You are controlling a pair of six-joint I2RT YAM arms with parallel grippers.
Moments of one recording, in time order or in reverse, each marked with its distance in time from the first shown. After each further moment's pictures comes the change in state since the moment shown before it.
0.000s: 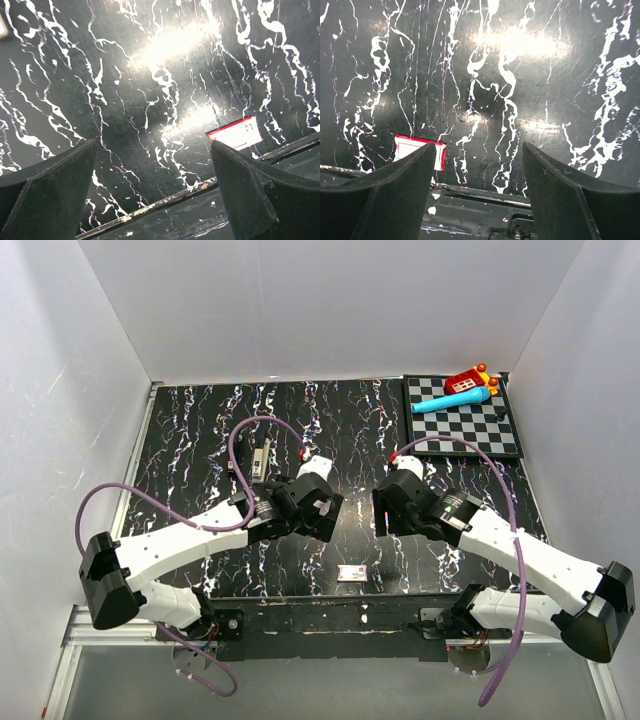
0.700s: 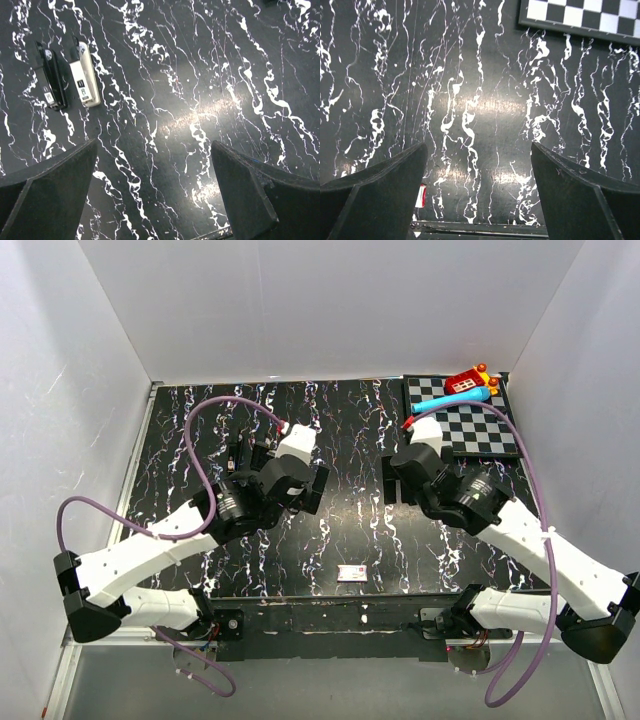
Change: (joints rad) left arm 0.000 -0.139 0.141 0.000 -0.272 0.191; right arm -0.006 -0.017 0.269 -0.099 0.277 -0.157
